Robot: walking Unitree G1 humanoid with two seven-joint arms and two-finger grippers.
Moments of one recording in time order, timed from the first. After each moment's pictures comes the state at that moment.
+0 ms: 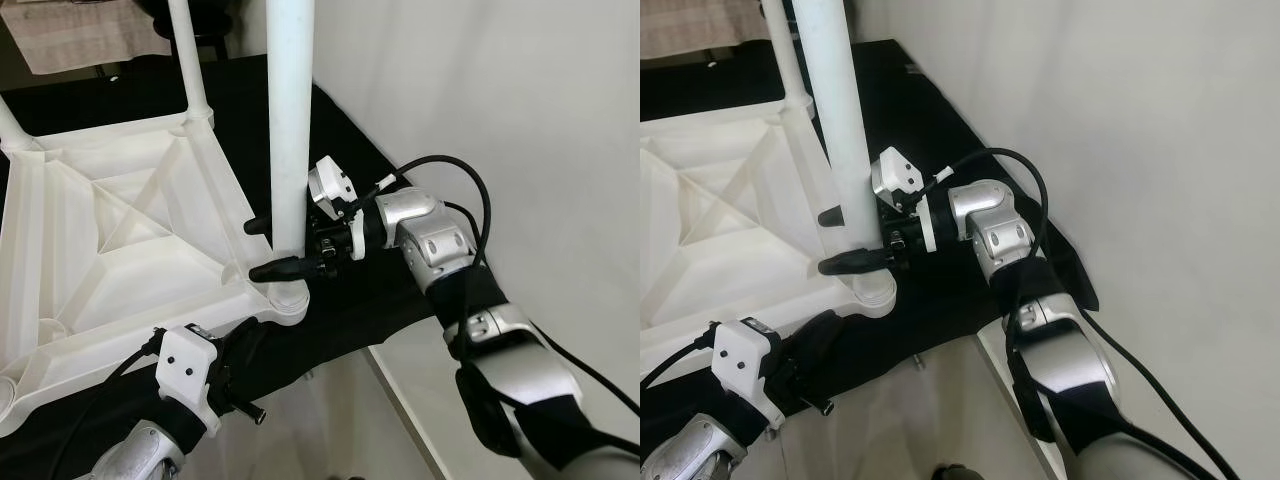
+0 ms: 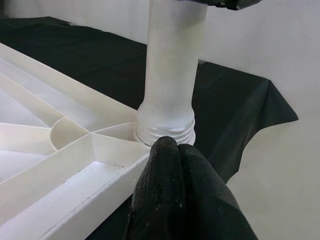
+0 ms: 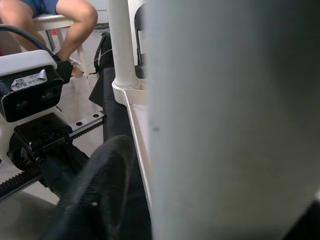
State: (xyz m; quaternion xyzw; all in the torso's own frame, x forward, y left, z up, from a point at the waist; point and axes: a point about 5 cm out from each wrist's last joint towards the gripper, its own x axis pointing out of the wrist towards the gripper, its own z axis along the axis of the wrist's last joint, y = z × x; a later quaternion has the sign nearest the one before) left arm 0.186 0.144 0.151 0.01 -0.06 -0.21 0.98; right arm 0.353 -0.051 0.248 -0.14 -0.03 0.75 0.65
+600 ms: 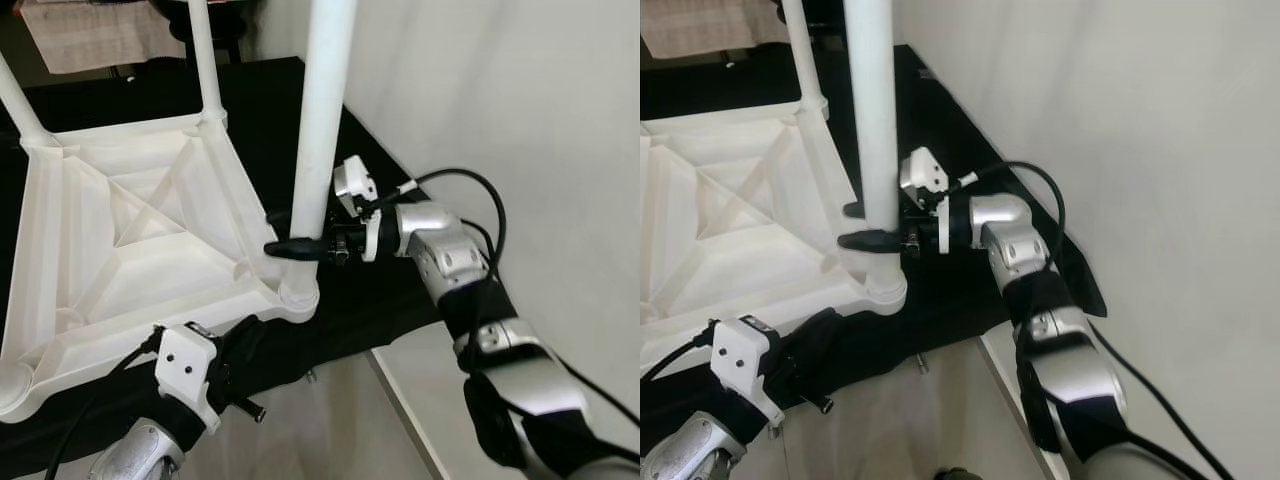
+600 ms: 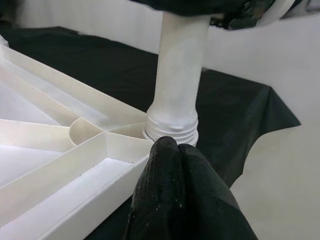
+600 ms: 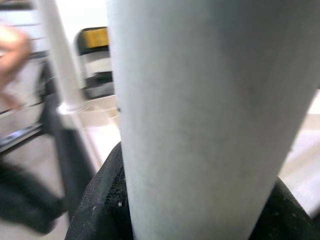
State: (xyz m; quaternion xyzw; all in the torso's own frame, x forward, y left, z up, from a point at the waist) left arm 0.187 0.144 0.152 0.00 -0.07 -0.22 0.97; right arm 0.354 -0.074 0.219 -0.07 -0.04 0.61 0.79
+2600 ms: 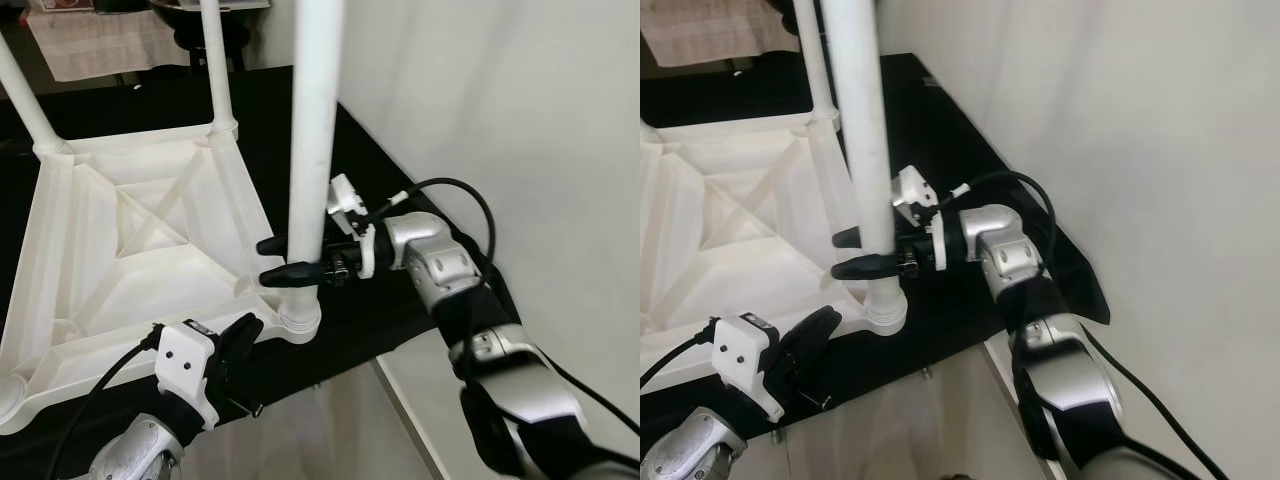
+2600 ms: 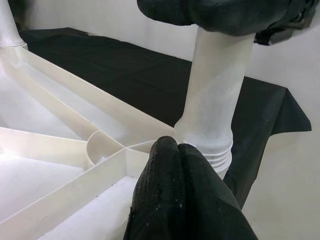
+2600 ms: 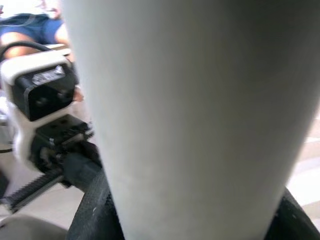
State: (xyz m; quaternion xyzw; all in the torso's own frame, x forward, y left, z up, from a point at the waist) left arm 0.193 0.147 0.149 0.01 -0.07 -0.21 0.97; right arm 0.342 -0.072 0.217 -0.07 -0.03 0.71 0.71
